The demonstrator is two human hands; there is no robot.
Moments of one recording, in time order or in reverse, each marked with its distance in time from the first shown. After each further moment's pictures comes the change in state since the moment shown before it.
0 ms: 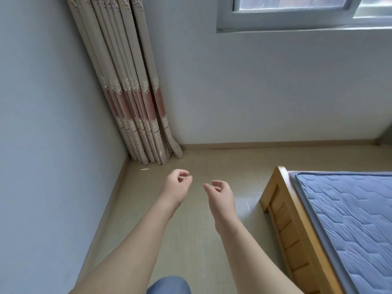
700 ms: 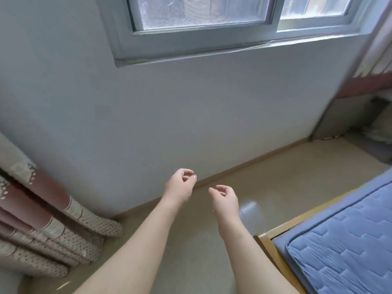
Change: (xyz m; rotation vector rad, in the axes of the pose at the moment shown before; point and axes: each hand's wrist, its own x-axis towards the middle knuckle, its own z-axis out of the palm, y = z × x) left_hand 0.458 0.207 0.224 0.101 -0.399 0.171; right_hand 0.449 -0.177 -0.090 0.199 0.428 0.061
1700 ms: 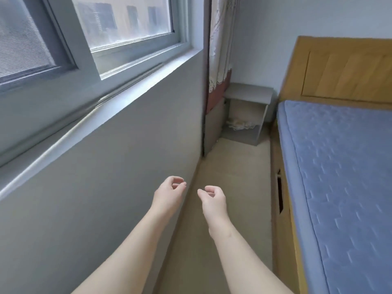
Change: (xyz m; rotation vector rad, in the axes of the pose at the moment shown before) left_hand 0.550 0.305 0.403 0.182 -0.726 0.314; right_hand 0.573 -0.252 -0.202 0.379 0.678 0.057
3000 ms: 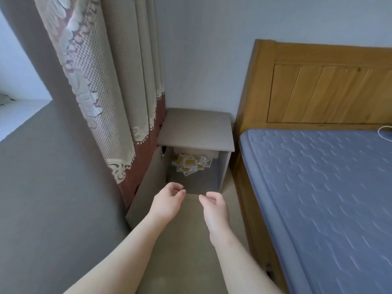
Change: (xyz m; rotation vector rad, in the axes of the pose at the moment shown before) left_hand 0.761 0.306 0.343 0.179 -0.351 0.128; right_hand 0.762 -0.337 -0.131 0.083 0.382 0.012
